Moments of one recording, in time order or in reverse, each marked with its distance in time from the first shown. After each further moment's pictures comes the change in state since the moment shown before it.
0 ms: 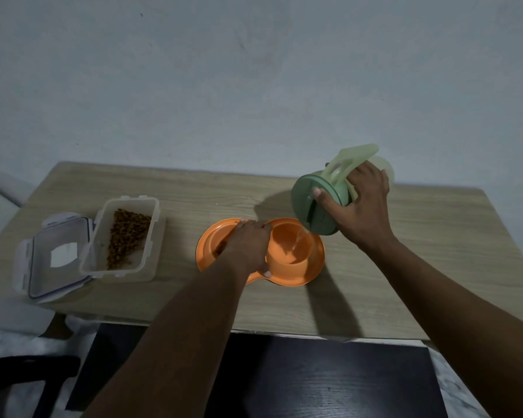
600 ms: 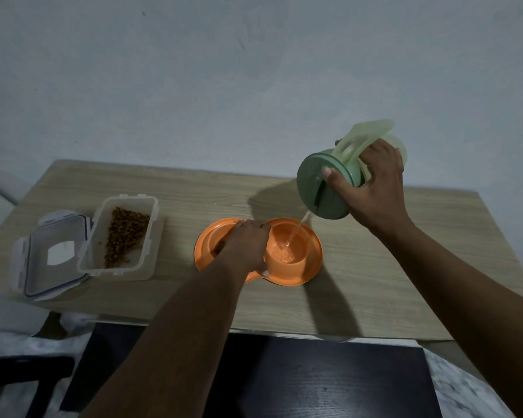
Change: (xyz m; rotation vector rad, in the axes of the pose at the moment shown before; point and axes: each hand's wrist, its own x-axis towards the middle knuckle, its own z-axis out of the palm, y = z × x) left_hand 0.003 -0.001 0.001 0.019 0.006 0.002; right_hand 0.023 -0.018 -0.028 0.017 0.070 -0.093
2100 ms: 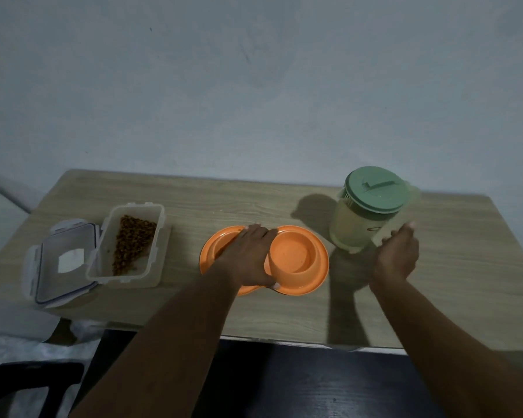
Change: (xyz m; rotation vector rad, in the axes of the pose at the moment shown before) left_hand -0.009 -0.022 0.016 -0.084 0.084 0.162; right_hand -0.083 0.062 0.037 0.374 0.519 1.257
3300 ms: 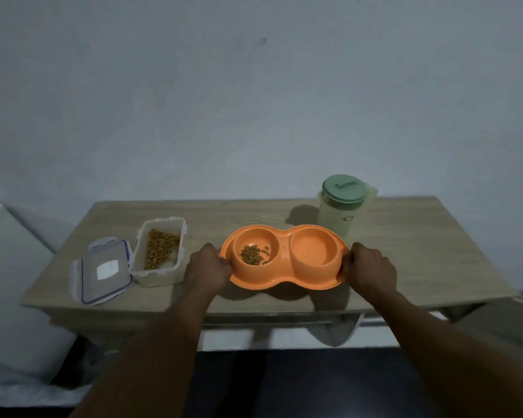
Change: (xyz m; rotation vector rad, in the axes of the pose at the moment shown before) left_hand -0.147 0.014 -0.039 -0.356 0.474 -0.632; right_hand -0.086 0.010 -0.091 -1.114 -0.296 -0.752
